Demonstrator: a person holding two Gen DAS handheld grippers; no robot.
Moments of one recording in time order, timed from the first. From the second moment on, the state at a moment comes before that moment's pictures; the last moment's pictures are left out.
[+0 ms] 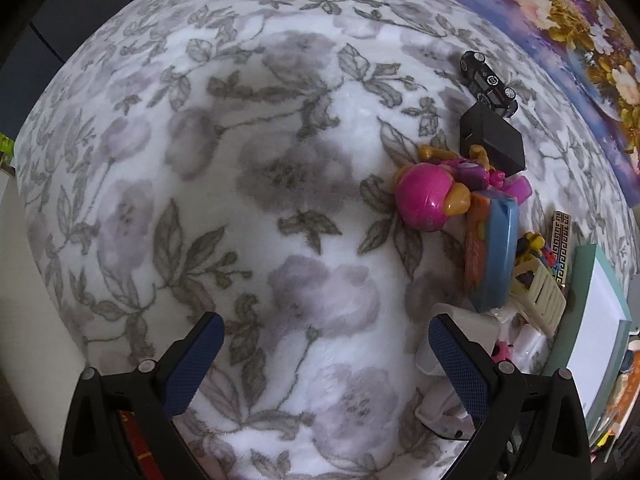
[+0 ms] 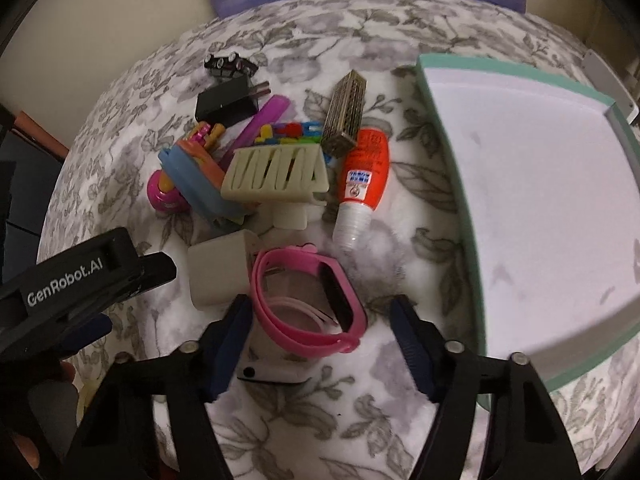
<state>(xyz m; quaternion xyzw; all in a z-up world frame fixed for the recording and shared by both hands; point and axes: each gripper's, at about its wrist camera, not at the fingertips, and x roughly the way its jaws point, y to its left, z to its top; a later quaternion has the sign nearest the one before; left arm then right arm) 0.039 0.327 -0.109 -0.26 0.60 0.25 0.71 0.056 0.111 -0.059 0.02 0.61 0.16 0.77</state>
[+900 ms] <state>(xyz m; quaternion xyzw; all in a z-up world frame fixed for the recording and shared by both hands) 0.036 0.298 -0.100 -0.24 0.62 0.21 0.72 0.054 0.080 -0.037 0.06 0.61 0.15 0.78</state>
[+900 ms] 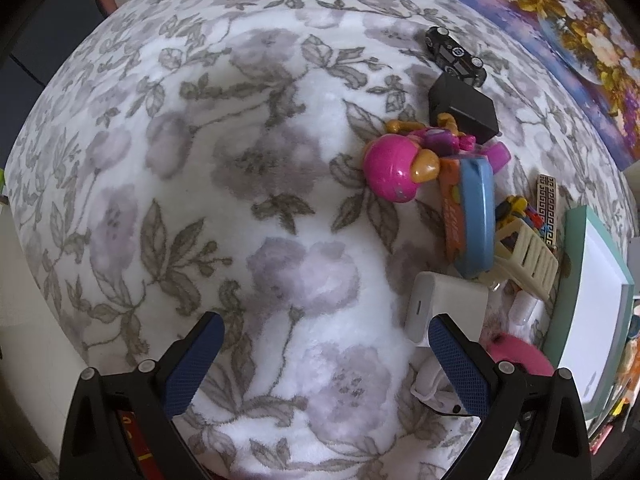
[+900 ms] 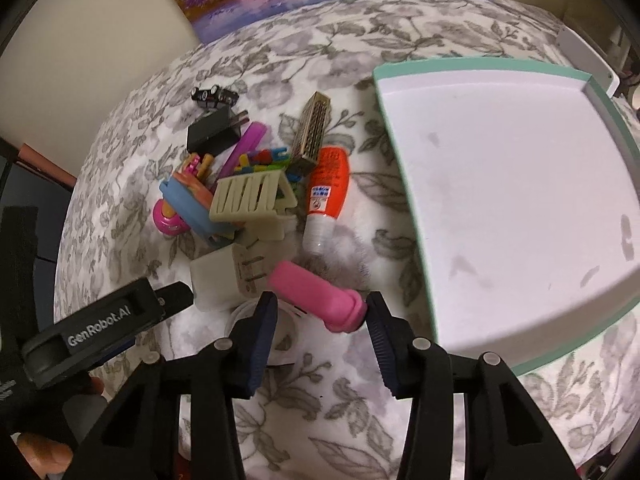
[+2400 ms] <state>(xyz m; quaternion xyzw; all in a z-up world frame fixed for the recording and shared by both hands) 0.037 0.236 -0.070 -0.19 0.63 0.13 0.74 0.059 0.027 0.003 0.07 0.55 0.10 0.83</state>
